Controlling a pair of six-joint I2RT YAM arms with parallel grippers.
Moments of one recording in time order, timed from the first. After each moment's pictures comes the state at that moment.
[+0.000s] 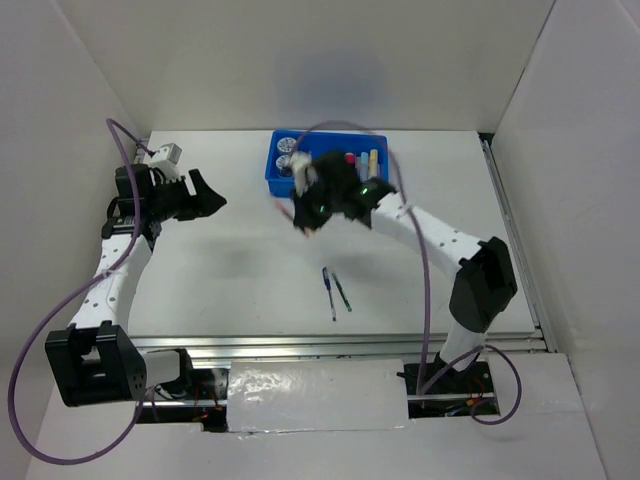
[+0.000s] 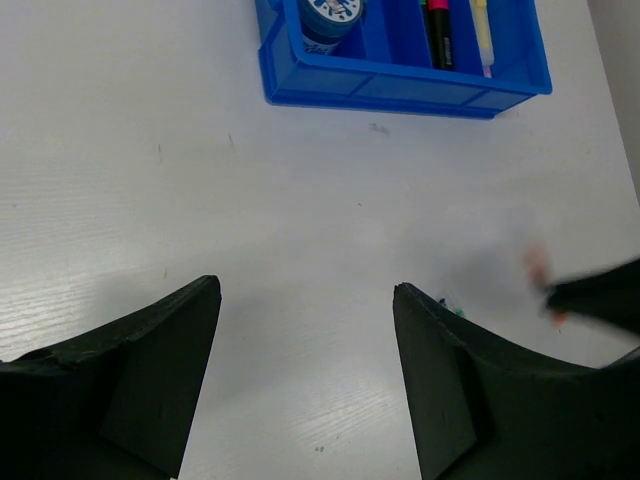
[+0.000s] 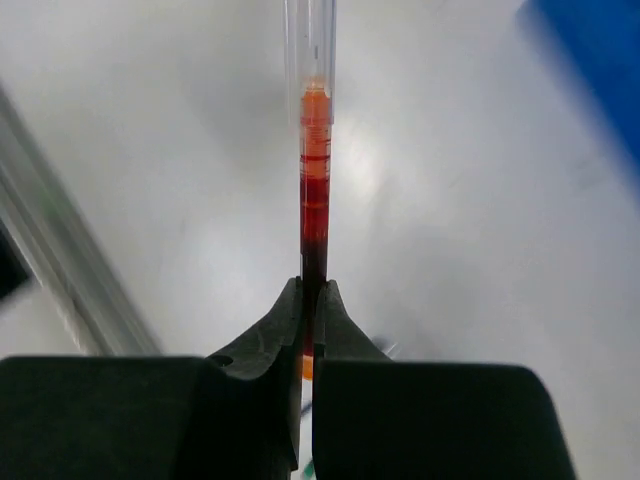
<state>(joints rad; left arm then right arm) 0.13 1.23 1.02 -0.30 0.55 -0.24 0.80 1.71 1.39 -0.51 -0.27 -0.05</state>
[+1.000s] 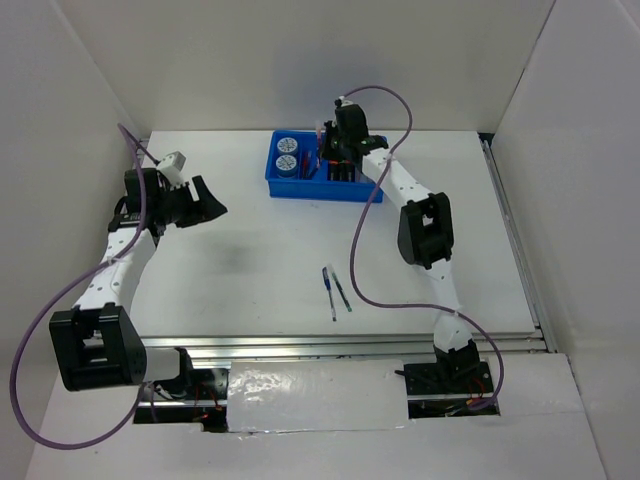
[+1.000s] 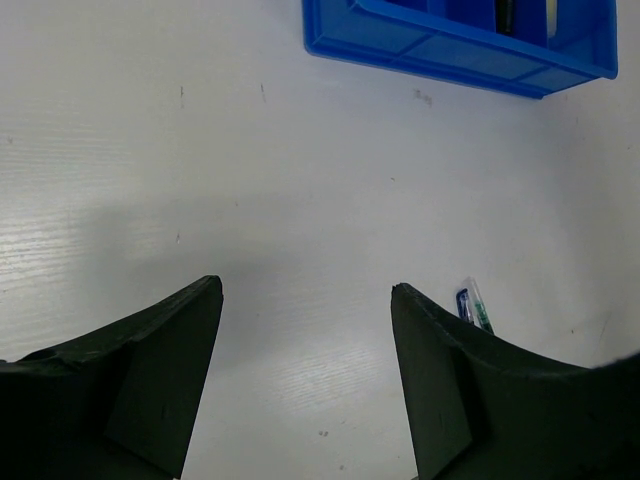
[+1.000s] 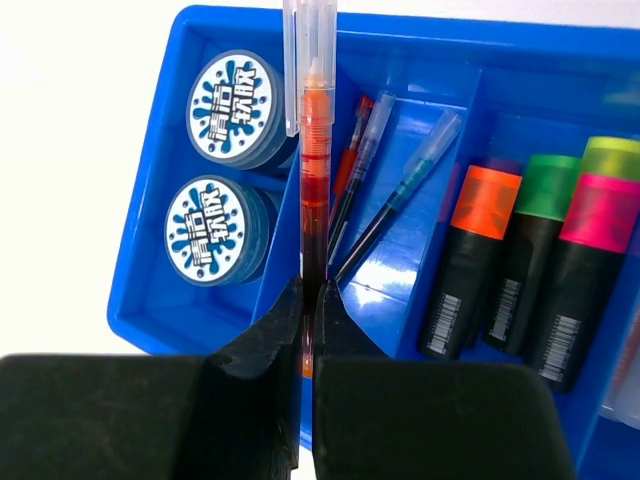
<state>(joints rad) 0.13 1.31 1.01 -0.34 0.49 -0.26 0.40 2.43 2.27 -0.38 -0.09 0.44</state>
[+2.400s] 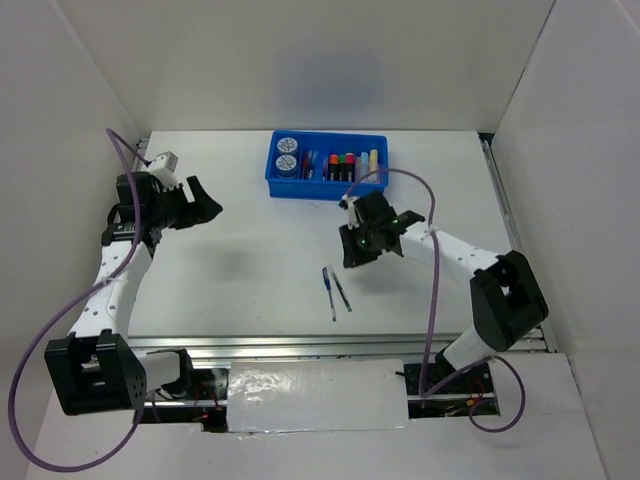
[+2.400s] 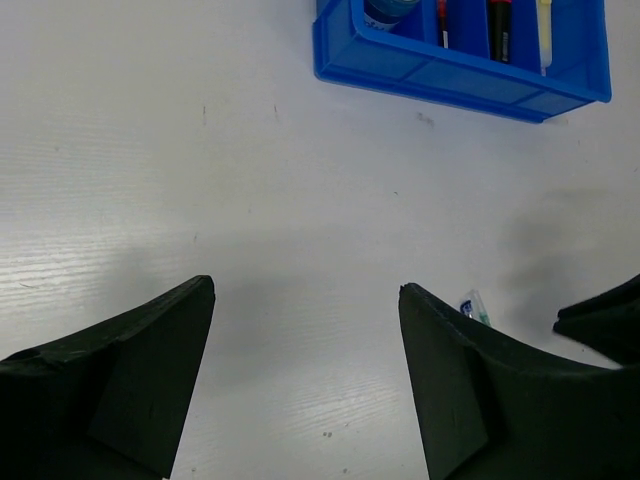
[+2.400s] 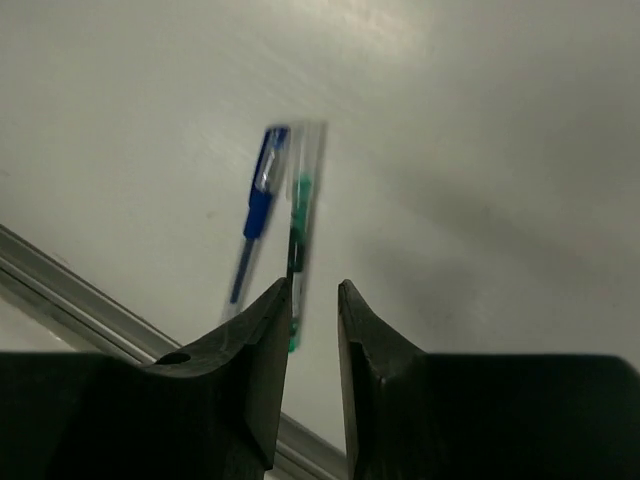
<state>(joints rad) 0.13 1.19 0.98 -0.35 0.44 -0.27 0.55 1.54 1.06 -0.49 -0.21 0.20</state>
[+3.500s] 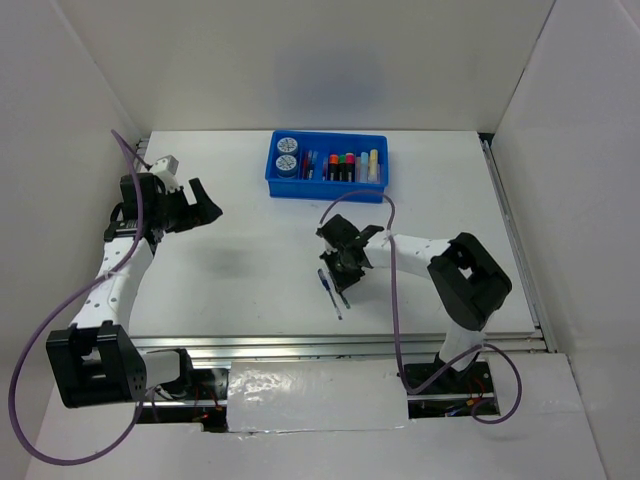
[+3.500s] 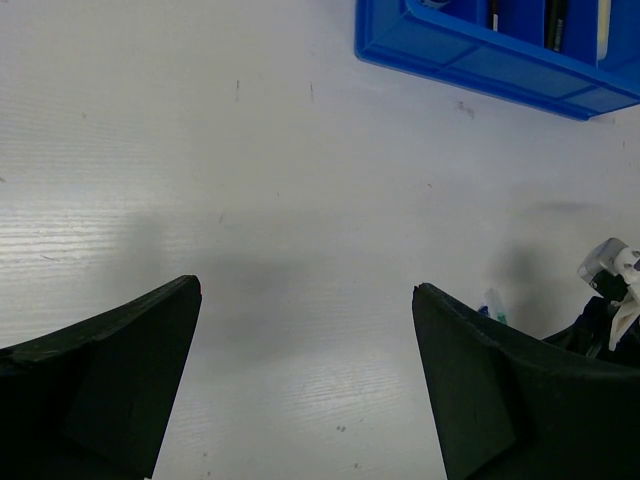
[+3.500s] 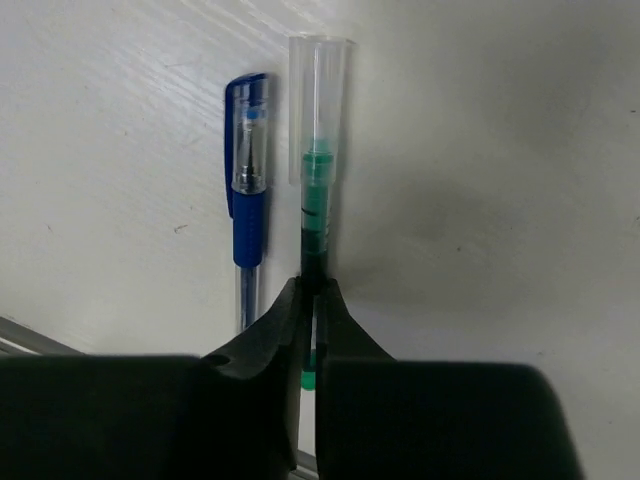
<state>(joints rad) 0.13 1.23 0.98 -0.38 0.37 -0.27 0.74 1.75 1.04 -0.50 -0.05 0.29</state>
